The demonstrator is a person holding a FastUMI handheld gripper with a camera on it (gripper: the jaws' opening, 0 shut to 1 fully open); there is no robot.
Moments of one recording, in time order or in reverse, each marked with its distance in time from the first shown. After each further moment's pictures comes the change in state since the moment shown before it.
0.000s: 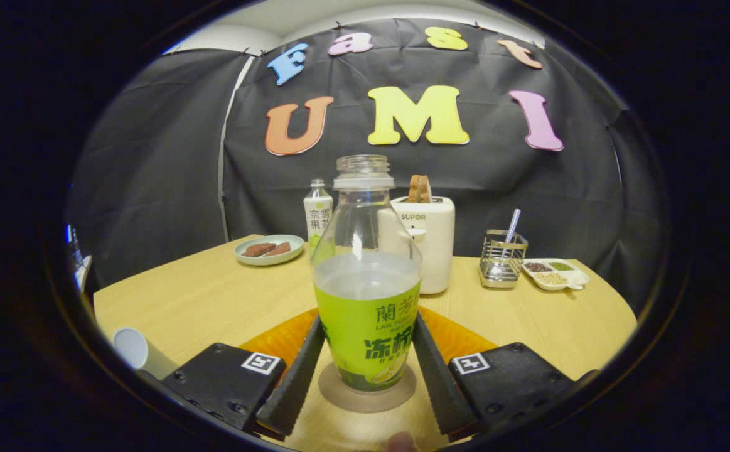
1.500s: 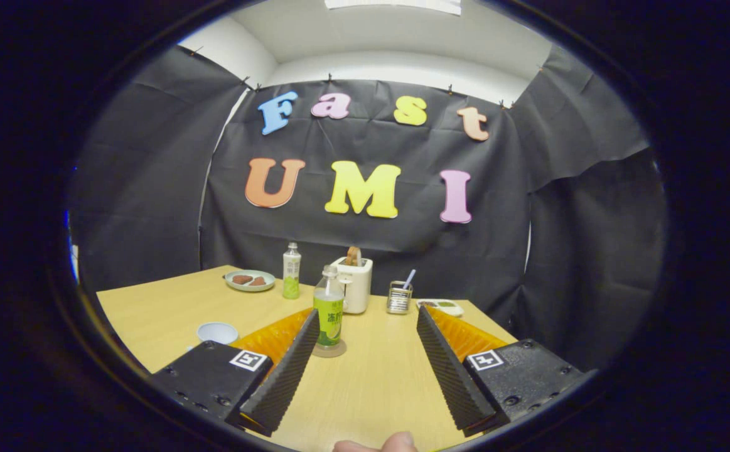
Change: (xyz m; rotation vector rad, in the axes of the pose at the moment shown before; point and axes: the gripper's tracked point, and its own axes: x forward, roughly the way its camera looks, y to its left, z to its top) arm -0.315 0.002 0.036 -0.069 -0.246 -0.329
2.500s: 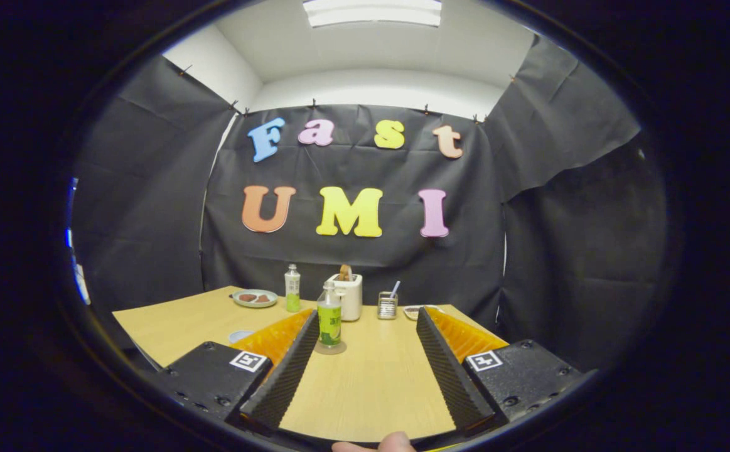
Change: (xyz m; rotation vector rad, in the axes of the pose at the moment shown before) arm -0.087 -0.003 0.005 0.071 -0.056 -0.048
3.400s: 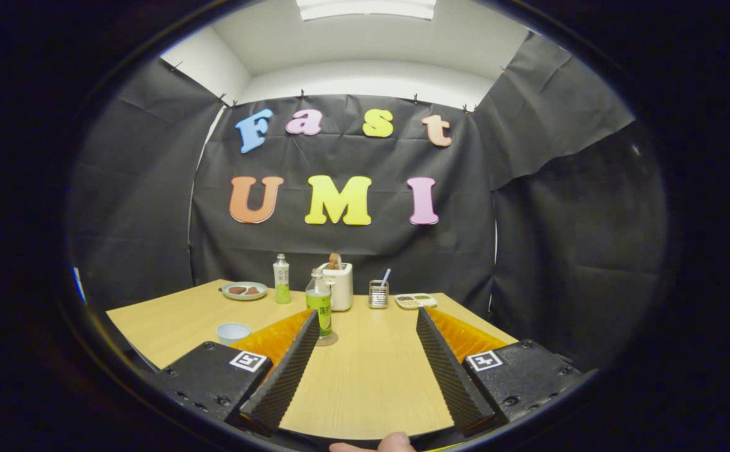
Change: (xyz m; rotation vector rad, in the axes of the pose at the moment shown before) arm 0.006 -0.004 -0.019 0.024 0.043 -0.035
